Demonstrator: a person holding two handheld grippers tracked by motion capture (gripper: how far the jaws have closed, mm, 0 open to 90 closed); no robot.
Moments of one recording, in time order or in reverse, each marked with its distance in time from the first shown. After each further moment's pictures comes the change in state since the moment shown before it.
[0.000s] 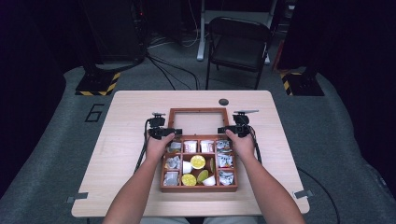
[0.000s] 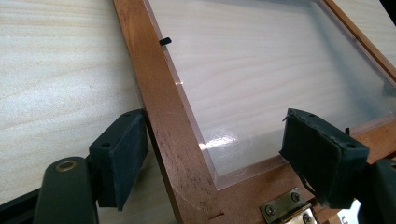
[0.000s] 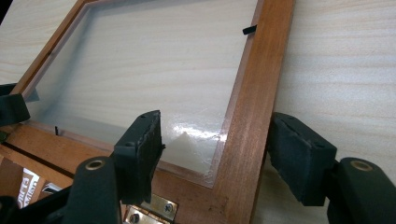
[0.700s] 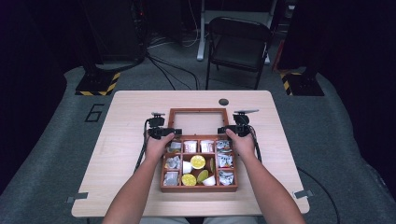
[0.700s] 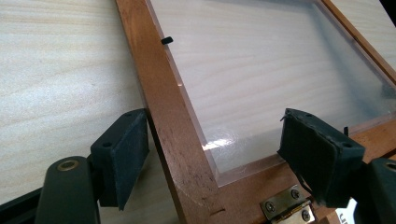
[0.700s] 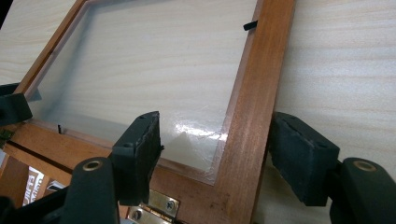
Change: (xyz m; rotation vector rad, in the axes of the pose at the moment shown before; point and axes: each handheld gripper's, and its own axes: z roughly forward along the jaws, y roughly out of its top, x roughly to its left) left arm 0.001 0.000 -0.002 0.004 0.005 -0.001; right arm -0.001 0.001 0.000 0.026 0.013 0.021
